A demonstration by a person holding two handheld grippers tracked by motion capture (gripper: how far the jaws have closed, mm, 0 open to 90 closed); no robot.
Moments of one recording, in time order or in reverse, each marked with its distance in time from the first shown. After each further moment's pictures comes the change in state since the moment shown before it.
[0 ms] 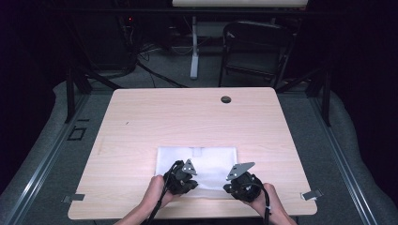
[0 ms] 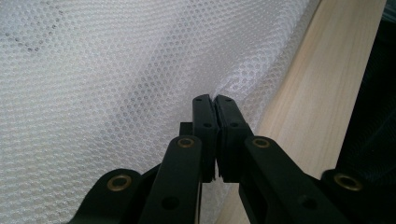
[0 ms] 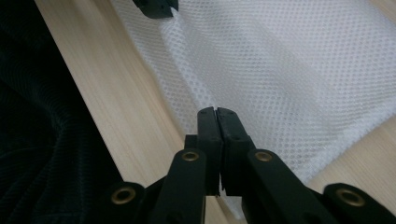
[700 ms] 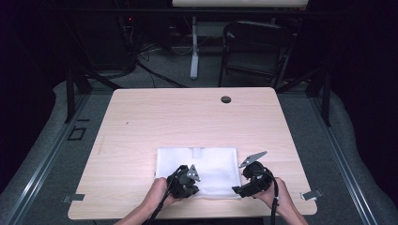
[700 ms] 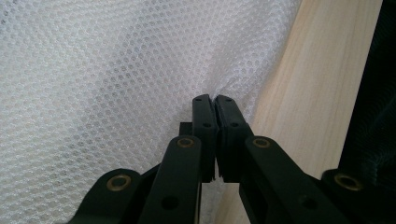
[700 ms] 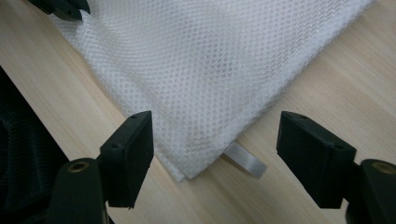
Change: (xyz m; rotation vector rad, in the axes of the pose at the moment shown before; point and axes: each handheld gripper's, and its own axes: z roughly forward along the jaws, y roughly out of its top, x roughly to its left) left arm -0.006 -0.003 0.014 0.077 -0.024 0.072; right arm -0.043 -0.017 -0.005 0.084 -0.032 0.199
